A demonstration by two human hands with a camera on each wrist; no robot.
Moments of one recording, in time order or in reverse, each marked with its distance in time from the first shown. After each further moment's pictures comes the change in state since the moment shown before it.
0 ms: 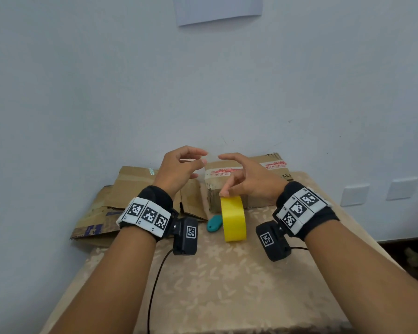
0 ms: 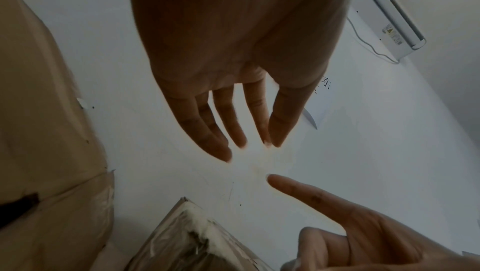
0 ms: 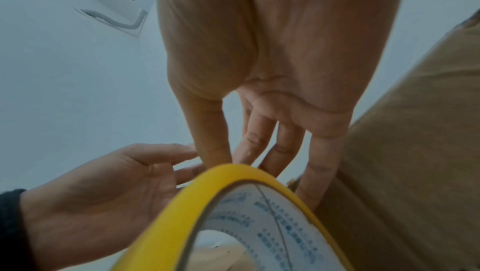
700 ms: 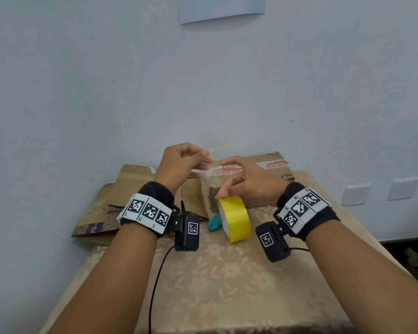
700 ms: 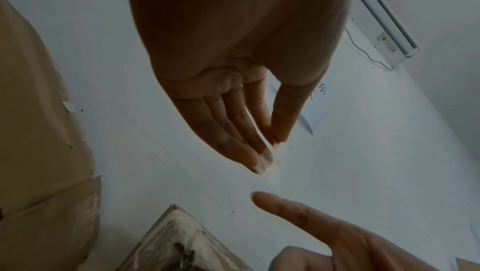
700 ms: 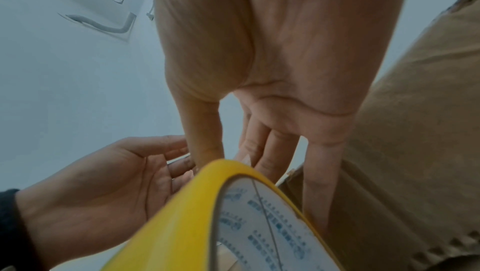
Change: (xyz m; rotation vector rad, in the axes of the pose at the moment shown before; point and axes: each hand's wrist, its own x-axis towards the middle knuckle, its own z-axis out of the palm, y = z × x) left_hand -0.003 0.010 0.000 -0.126 -0.024 -0.028; right_hand 0.000 -0.001 0.006 0.075 -0.014 0.124
